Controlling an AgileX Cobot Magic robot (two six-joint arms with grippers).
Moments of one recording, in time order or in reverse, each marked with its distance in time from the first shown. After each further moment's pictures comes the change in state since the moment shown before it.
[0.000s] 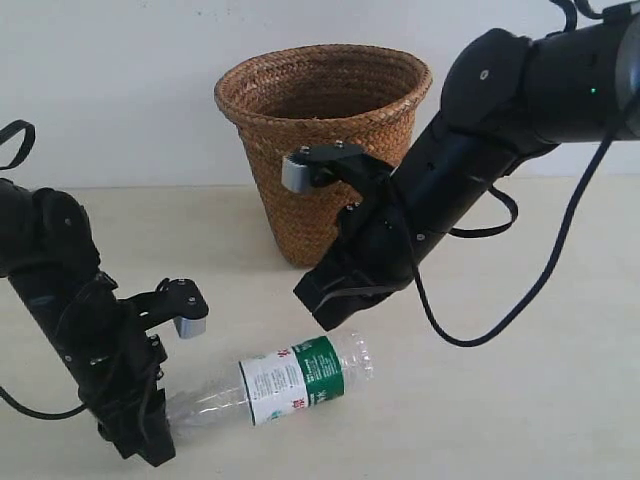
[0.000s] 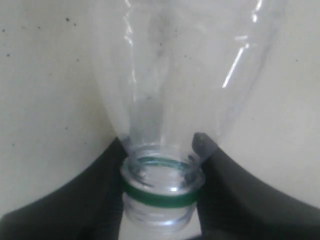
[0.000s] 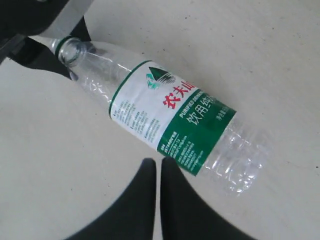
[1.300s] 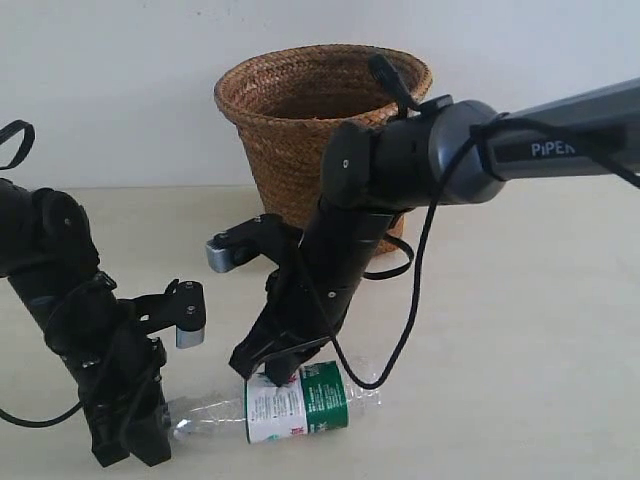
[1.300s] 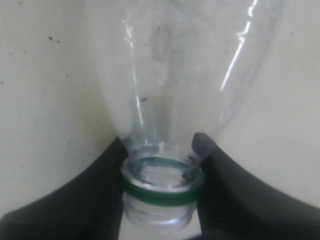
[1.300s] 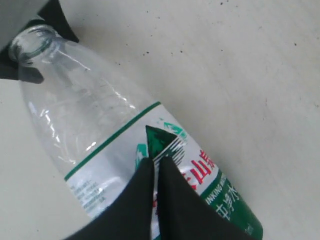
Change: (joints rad) left arm 0.000 0.000 0.000 0.001 -0.007 0.191; right arm 0.140 0.286 -0.184 -0.127 -0.007 0.088
